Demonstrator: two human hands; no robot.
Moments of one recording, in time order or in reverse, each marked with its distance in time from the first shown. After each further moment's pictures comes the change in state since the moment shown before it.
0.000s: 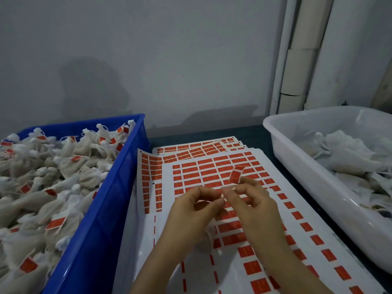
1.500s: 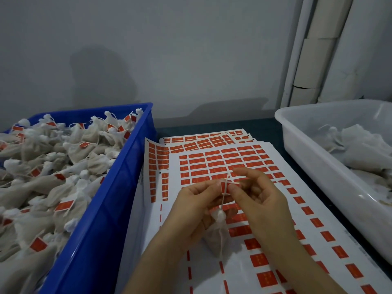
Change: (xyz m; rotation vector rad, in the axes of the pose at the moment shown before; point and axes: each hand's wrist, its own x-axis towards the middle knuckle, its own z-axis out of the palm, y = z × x) left_hand -0.002 0.005 -0.005 -0.532 -0.128 -0.265; right_hand -0.008 -0.003 -0.003 0.238 -0.109 -0.137
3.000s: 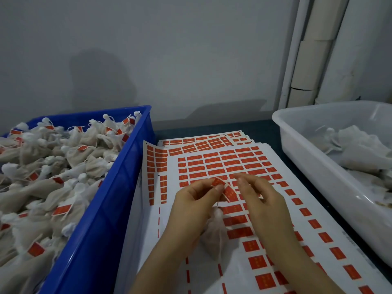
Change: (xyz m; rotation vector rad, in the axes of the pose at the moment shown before) left_hand 0.002 -0.007 0.008 0.243 0.227 0.143; right_hand 0.006 0.004 -0.003 -0.176 0.060 0.058
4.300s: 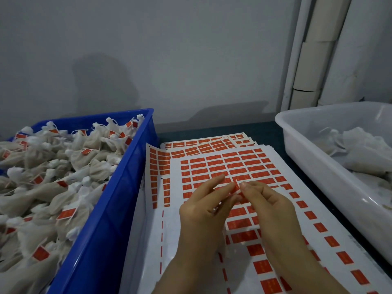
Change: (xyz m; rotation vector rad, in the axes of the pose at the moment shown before) left_hand -0.010 -0.007 0.009 0.712 0.235 0.871; right_hand -0.005 -0.005 0.001 0.167 0.053 0.155
